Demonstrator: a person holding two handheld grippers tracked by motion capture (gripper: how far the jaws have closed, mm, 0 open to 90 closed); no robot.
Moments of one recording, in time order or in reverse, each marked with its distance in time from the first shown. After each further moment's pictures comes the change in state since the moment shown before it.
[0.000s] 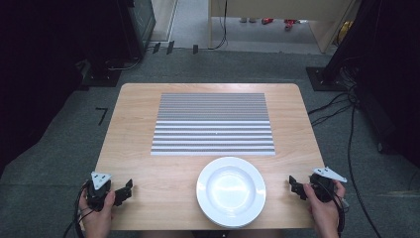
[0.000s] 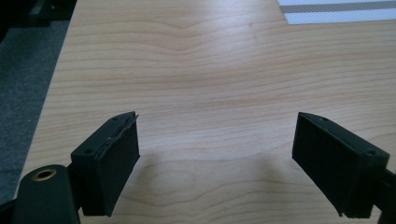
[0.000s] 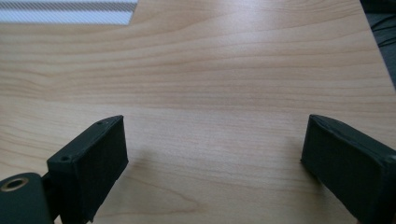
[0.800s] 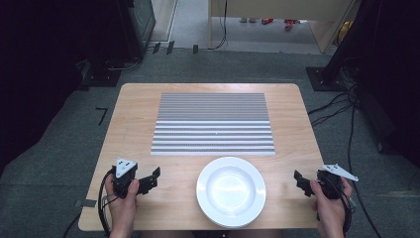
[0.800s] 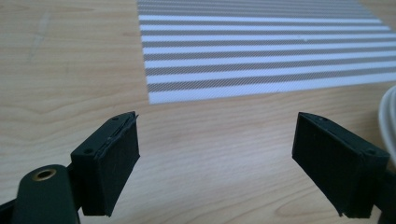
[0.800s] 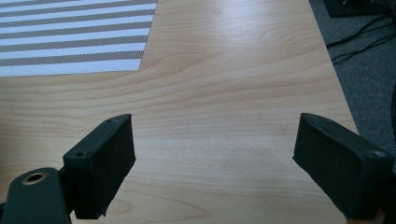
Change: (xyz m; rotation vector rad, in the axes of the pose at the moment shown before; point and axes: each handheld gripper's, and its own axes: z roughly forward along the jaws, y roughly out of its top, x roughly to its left) left arm -0.073 0.055 -0.005 -0.082 -0.215 -0.026; right arm 0.004 0.021 -0.026 -0.033 -0.021 0.072
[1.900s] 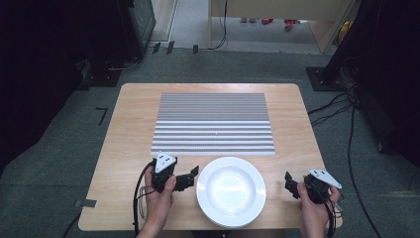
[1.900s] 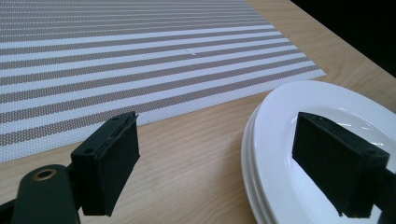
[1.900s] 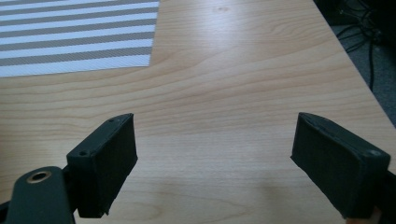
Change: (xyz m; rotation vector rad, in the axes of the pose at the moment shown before) left arm -0.088 0.010 0.032 -0.009 -0.225 0.087; right arm 0.035 -0.021 0.009 -0.071 -0.083 0.001
